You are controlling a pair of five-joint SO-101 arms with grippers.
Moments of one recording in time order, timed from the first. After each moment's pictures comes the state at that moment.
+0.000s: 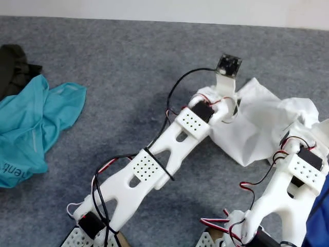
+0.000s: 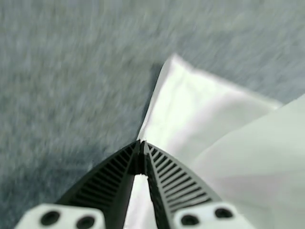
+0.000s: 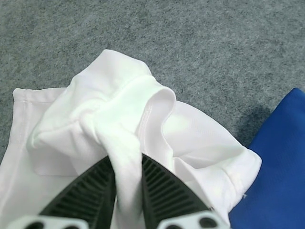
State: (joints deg) left arm 37.3 82.7 -91.2 50.9 20.8; right arm 32.5 -30.7 49.3 30.3 -9.7
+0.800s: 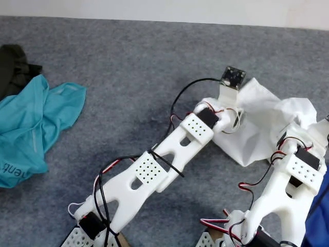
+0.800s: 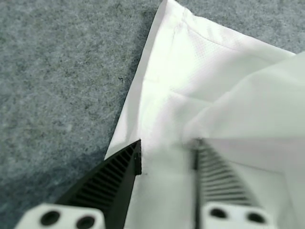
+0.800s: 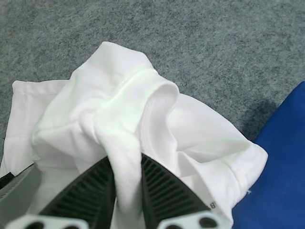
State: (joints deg) left arm 39.4 82.8 -83.0 52.8 21.2; right arm 31.7 -30.7 50.5 30.3 -9.7
